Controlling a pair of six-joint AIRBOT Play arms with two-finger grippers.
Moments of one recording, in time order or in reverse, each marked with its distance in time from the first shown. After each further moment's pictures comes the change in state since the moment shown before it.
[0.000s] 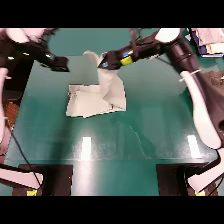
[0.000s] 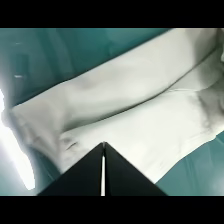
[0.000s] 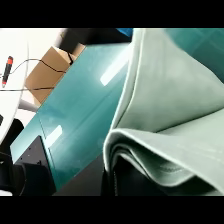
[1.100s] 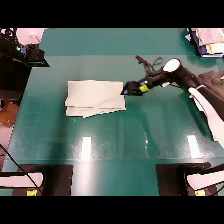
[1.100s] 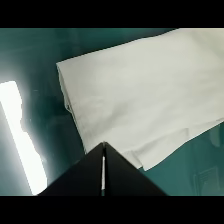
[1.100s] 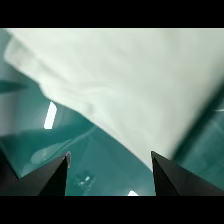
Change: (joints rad) left arm 0.105 0.135 0.000 0.013 -0.092 0.000; right arm -0.210 0.154 -0.639 -0.077 -0.059 -0.051
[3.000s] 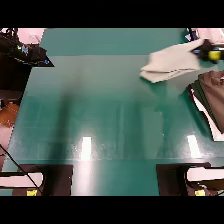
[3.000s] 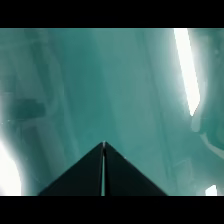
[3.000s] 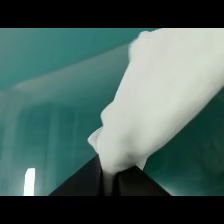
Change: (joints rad) left arm 0.000 0.000 -0.003 -0.122 -0.027 -0.006; right arm -0.664 0.097 0.281 -0.078 -0.105 0.068
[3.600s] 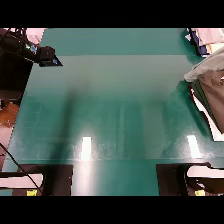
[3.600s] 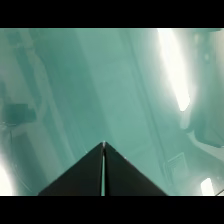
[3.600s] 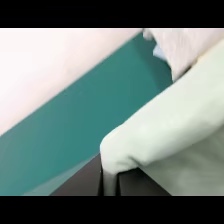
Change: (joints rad) left arm -0.079 0.000 0.000 -0.026 0.024 -0.019; right arm -0.263 0.051 0.124 0.117 -0.140 -0.010
